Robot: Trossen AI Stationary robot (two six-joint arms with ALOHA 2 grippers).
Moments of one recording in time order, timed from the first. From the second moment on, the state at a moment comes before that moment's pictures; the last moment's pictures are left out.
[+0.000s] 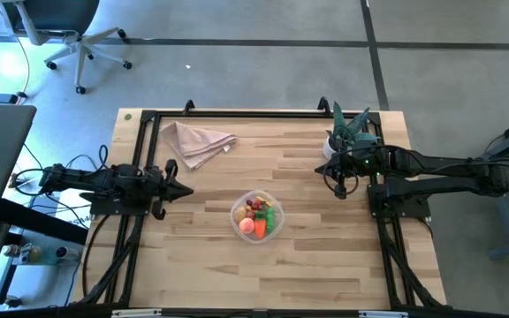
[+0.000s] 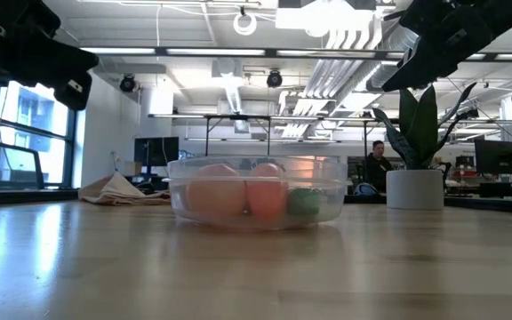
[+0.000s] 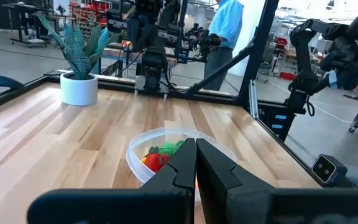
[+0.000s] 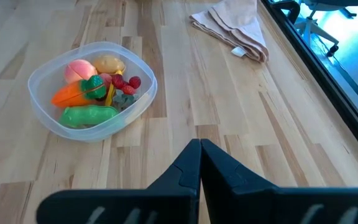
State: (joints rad) left arm -0.01 0.01 0.04 -0.05 -0.03 -0.16; right arm -0.17 0.74 0.58 -0.38 -0.03 -0.10
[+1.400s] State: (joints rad) left arm -0.01 0.02 0.04 -0.05 -0.03 -0.16; right arm -0.19 0.45 0.74 0.06 -0.20 0.05
